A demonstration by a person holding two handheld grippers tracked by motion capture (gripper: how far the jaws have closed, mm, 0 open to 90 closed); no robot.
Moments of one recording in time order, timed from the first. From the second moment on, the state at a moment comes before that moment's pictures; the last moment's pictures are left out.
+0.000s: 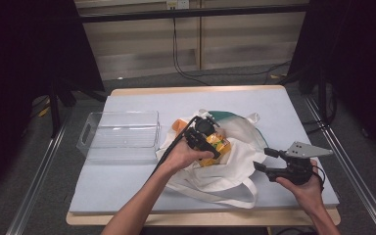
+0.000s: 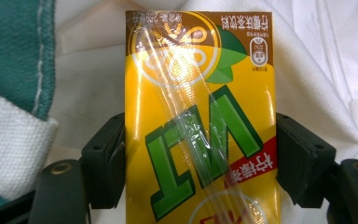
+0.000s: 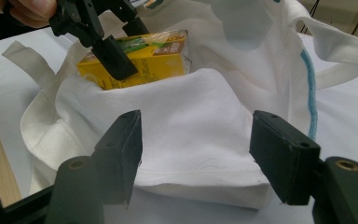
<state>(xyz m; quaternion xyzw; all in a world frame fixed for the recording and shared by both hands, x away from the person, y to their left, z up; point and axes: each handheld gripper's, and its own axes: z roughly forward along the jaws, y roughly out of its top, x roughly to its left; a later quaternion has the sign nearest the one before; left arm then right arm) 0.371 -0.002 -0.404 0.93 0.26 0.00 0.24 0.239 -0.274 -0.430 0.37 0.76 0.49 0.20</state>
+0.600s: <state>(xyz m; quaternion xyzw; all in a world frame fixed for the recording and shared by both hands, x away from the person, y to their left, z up) 0.362 0.019 -0.403 0.93 0.23 -0.01 0.30 0.239 -0.275 -0.430 0.38 0.76 0.49 0.20</state>
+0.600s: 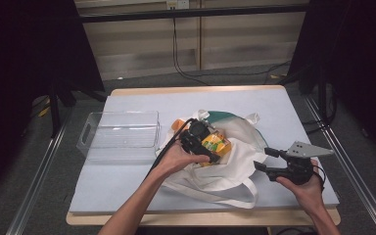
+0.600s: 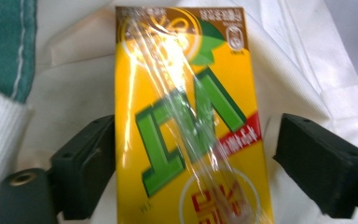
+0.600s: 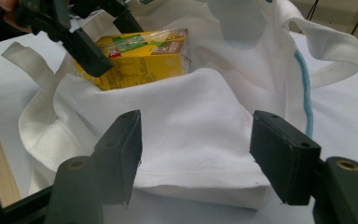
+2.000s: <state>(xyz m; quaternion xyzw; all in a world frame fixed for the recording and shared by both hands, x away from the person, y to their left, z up) 0.329 0.066 -0.456 0.84 0.23 0.05 0.49 0.239 -0.272 -0.432 0.37 0.76 0.49 0.19</state>
